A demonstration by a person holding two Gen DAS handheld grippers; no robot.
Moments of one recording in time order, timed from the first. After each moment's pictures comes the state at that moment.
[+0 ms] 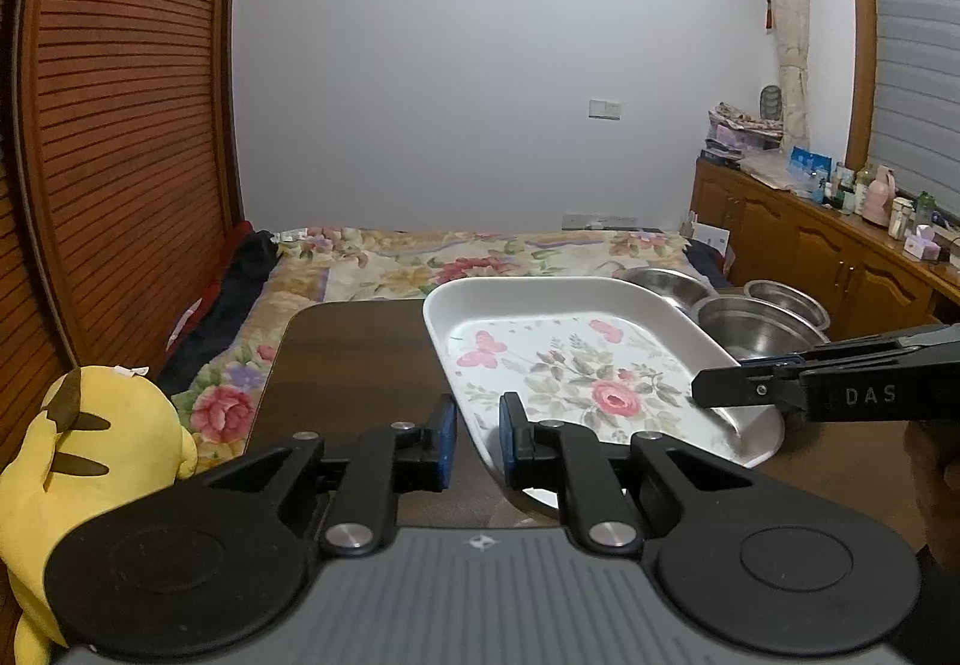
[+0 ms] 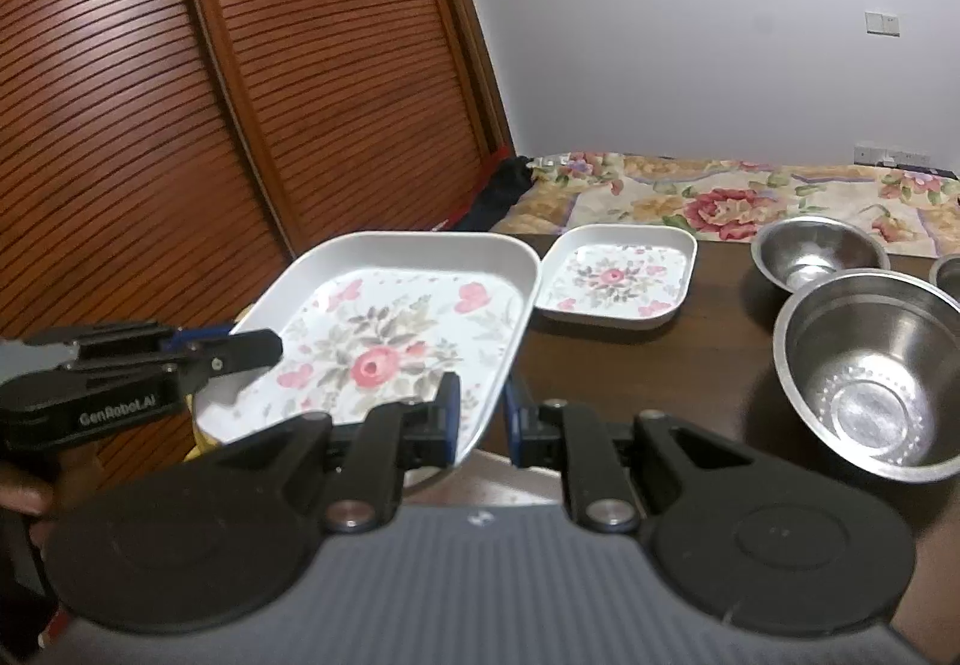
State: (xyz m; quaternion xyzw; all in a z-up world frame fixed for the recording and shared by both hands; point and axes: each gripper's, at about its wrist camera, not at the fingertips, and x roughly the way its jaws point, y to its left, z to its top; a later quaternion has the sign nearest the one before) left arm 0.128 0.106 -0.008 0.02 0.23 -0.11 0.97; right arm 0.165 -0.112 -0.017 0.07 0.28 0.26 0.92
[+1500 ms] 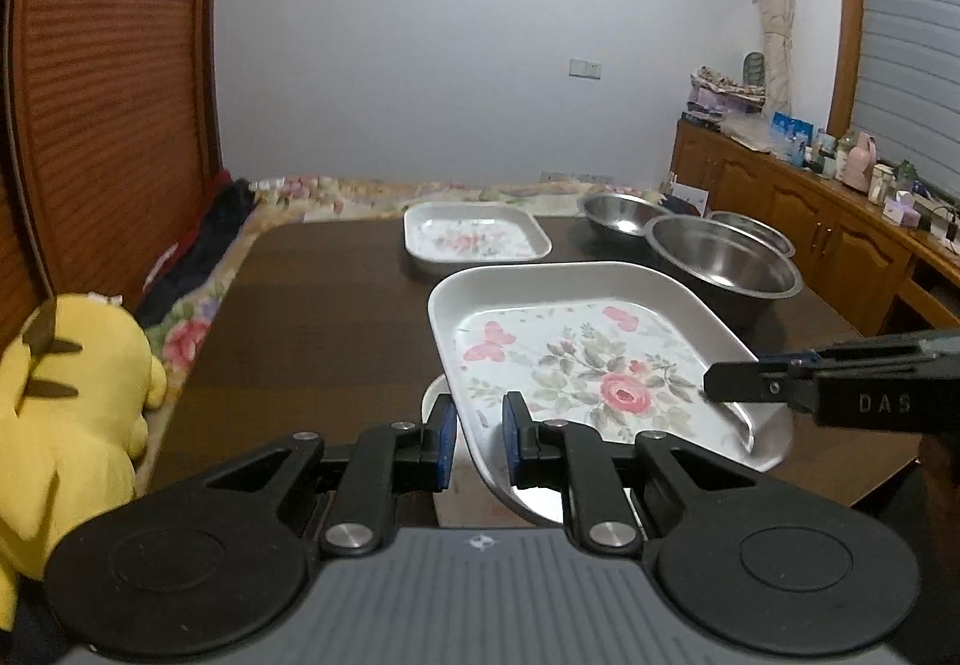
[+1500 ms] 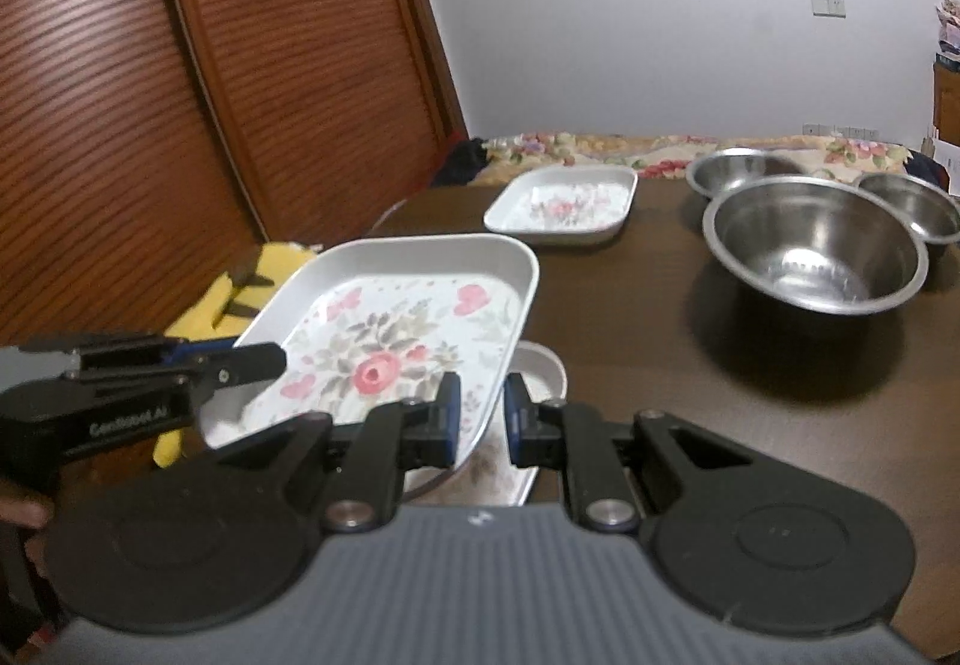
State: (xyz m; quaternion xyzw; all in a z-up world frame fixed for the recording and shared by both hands) left arm 0.098 0.098 -0.062 0.01 0.27 -0.13 0.95; right arm 0.108 -0.125 -0.057 0.07 0.29 0.21 0.93
